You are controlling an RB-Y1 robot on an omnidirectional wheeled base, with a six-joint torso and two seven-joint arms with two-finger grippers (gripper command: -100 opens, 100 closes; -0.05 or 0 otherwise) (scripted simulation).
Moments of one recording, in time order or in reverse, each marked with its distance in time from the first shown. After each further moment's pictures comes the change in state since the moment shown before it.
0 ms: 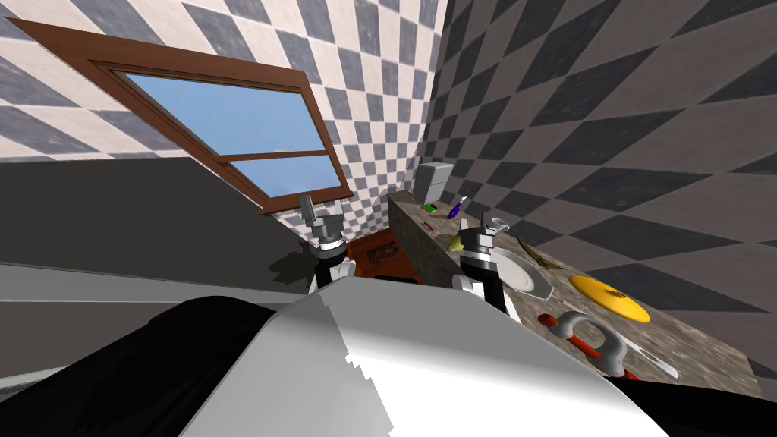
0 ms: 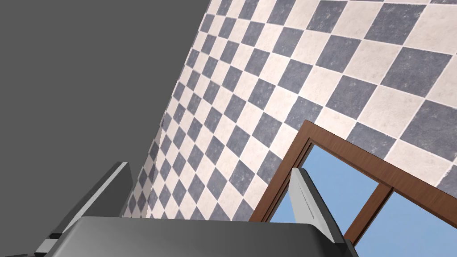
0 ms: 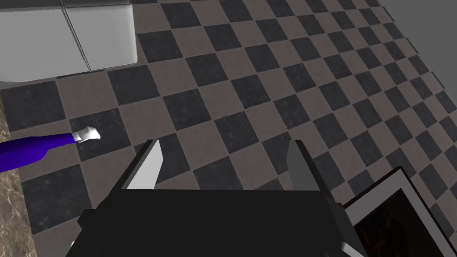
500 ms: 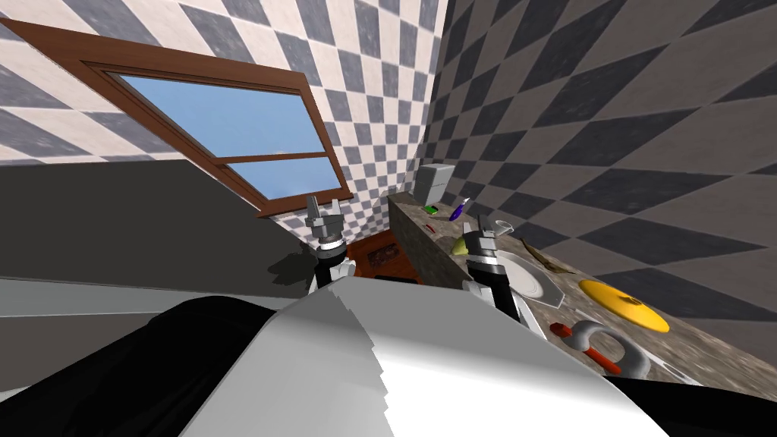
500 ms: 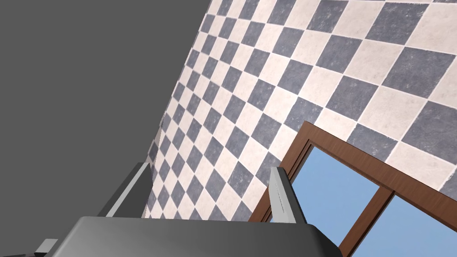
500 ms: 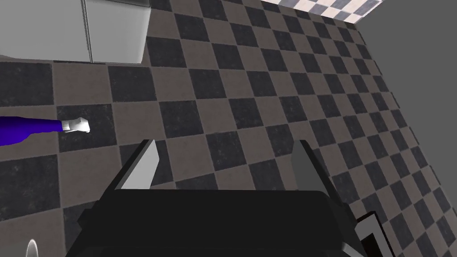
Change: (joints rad) left arm 0.000 0.000 0.000 0.000 0.000 0.000 0.000; right arm 0.033 -0.120 -0.054 0.023 0.069 -0.008 0.016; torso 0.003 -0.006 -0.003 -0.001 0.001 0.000
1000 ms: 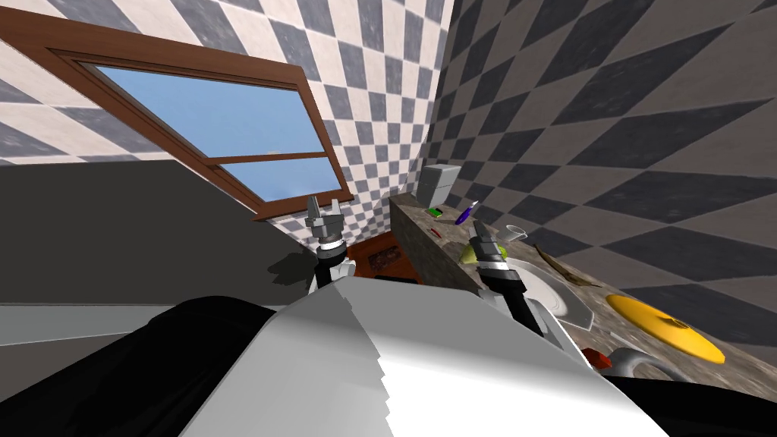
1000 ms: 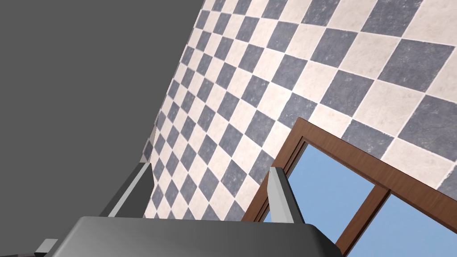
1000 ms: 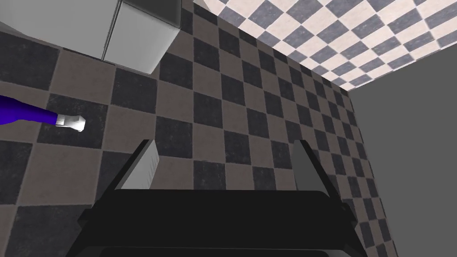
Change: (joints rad) left arm 0.000 0.000 0.000 0.000 0.000 0.000 0.000; right arm 0.057 -0.147 -0.077 0.039 0.107 -0.012 0.014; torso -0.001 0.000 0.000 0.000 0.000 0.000
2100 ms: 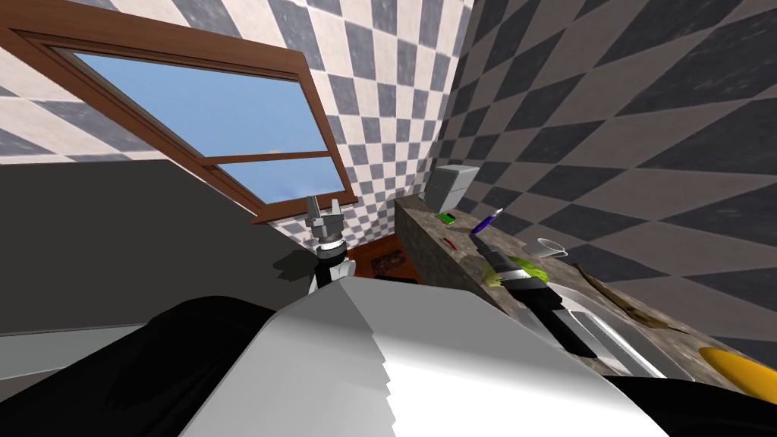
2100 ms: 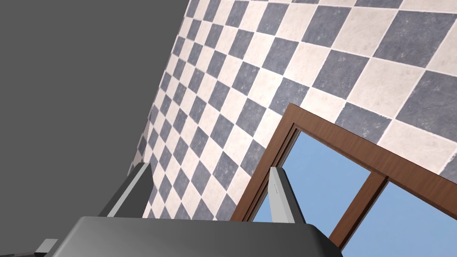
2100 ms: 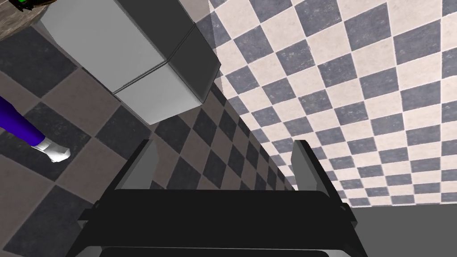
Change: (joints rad) left arm 0.000 0.000 0.000 0.000 0.000 0.000 0.000; right arm 0.099 -0.294 -0.114 0.142 0.211 -0.048 -0.008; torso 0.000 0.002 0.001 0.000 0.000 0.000
